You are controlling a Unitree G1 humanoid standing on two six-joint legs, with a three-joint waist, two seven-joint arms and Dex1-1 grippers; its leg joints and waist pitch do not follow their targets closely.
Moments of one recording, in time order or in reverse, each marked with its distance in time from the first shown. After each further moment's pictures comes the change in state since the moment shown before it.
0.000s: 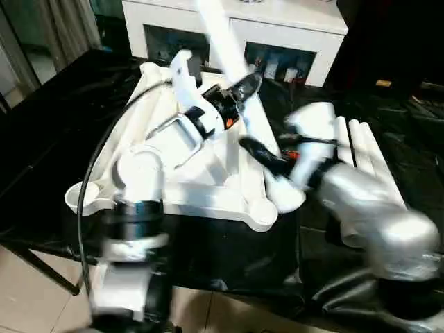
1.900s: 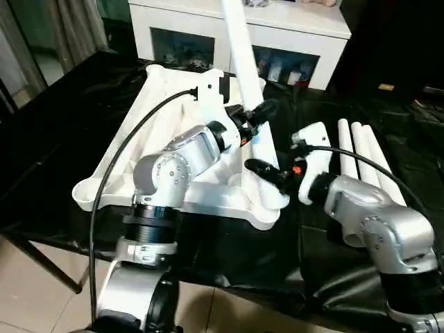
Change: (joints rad) left arm 0.021 -0.120 -0.090 0.064 0.201 -0.130 0.216; right arm -0.054 0.023 0.076 0.185 -0.049 0.000 -0.124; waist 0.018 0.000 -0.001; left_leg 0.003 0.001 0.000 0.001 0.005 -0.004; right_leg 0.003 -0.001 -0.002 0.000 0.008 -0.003
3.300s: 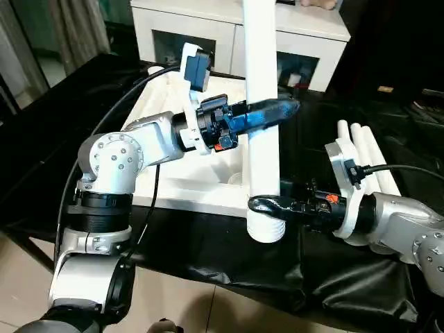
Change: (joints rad) left arm -0.027 0.281 -0.046 -0.123 -0.315 0.234 -0.735; right arm 0.132 -0.185 -0.127 -0.208 0.418 0.165 0.412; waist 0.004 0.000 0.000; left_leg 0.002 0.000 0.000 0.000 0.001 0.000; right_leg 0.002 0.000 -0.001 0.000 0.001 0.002
